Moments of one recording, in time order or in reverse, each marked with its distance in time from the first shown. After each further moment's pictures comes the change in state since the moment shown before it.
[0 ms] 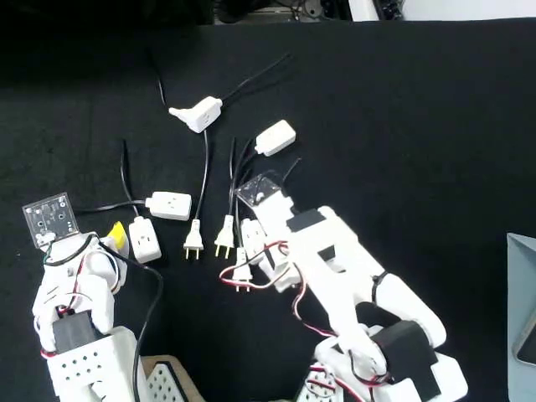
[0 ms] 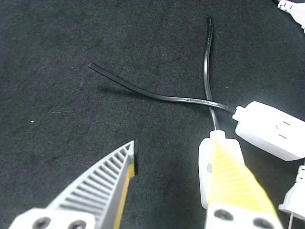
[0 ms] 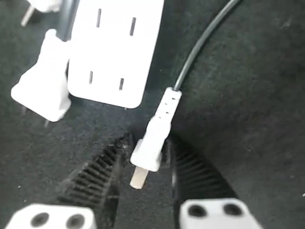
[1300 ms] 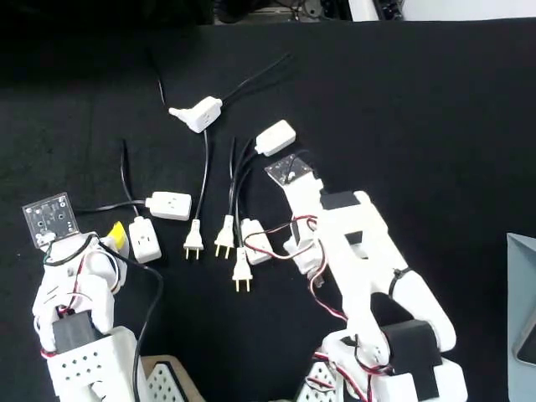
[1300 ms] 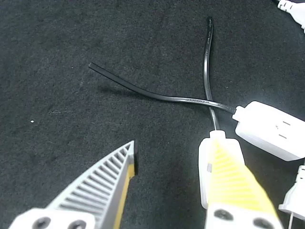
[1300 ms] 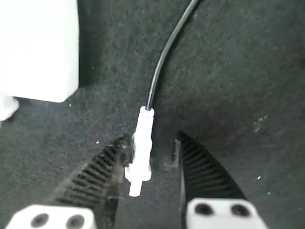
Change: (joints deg) left arm 0.0 0.0 0.0 0.0 0.0; right arm 12.2 0.0 -4.6 3.3 8.3
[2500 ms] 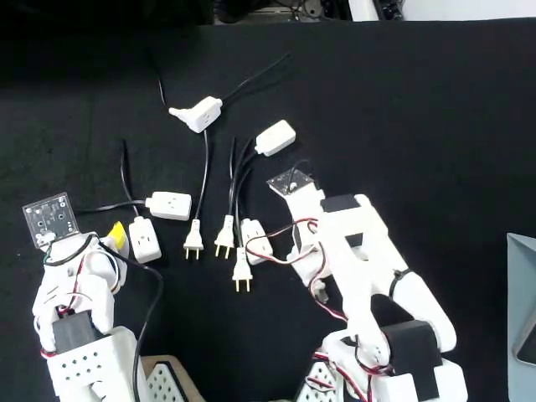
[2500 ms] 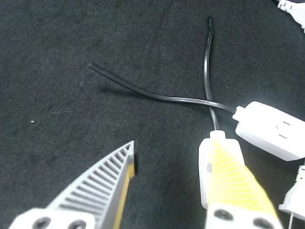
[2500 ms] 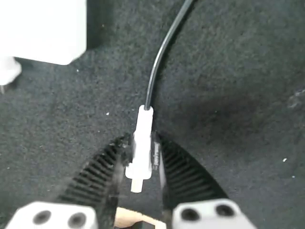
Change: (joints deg) left arm 0.0 0.0 0.0 0.0 0.0; right arm 0.2 0.0 1.4 5.4 0.1
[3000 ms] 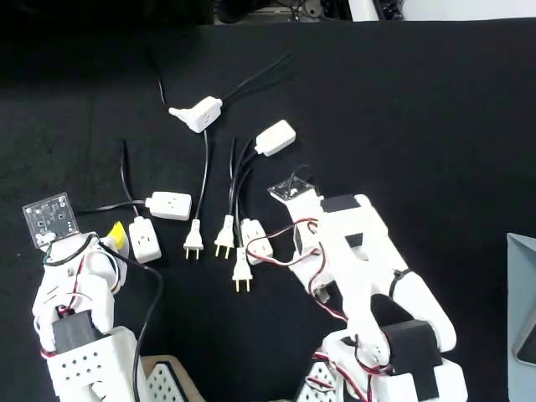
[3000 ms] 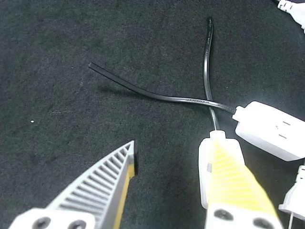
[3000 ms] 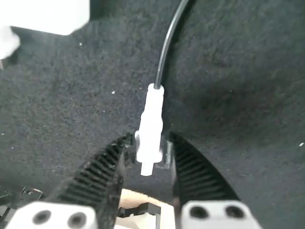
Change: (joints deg) left arm 0.0 0.0 0.0 0.0 0.0; right arm 0.0 0.0 0.1 4.6 0.0
